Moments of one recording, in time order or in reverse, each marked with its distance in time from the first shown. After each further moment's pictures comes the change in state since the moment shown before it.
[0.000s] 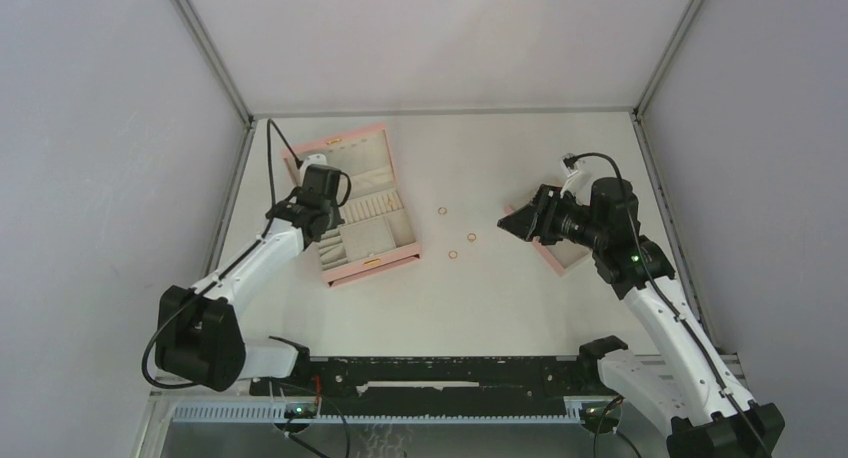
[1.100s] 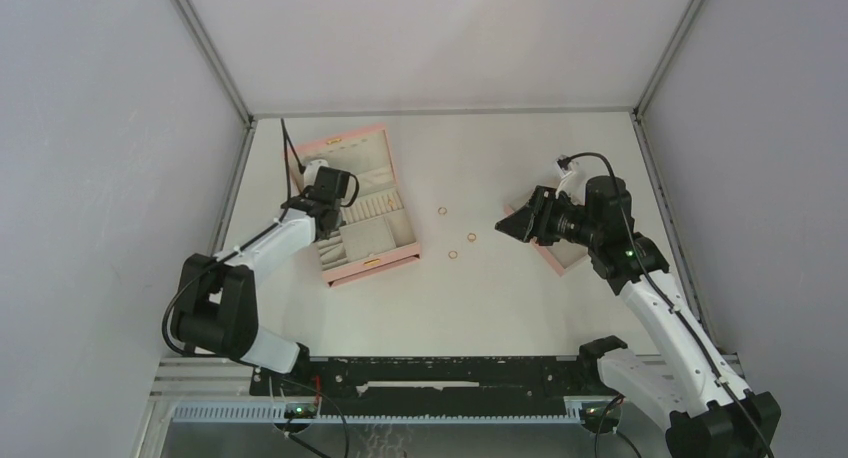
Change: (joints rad) left arm 0.022 0.157 -0.001 0.047 -0.109 -0.061; right arm 0.000 0.038 -0.011 0.004 -0.025 -0.006
